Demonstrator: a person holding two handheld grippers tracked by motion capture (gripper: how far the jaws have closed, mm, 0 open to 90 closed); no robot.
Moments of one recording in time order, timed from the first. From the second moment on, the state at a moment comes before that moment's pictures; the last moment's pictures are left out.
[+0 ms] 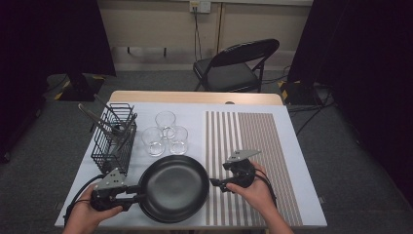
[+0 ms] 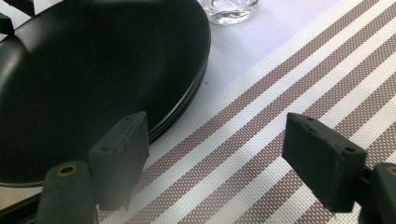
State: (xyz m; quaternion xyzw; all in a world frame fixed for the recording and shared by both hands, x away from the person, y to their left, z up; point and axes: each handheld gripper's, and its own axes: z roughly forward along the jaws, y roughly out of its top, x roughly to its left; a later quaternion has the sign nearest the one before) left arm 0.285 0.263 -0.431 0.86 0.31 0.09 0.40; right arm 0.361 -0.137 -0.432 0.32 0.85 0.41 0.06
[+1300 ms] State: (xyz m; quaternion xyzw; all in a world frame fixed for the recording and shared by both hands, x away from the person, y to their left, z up) left arm 0.287 0.253 -0.433 0.86 0.31 0.09 0.40; right arm 0.362 -0.132 -0.429 0.32 0.85 0.41 0.06
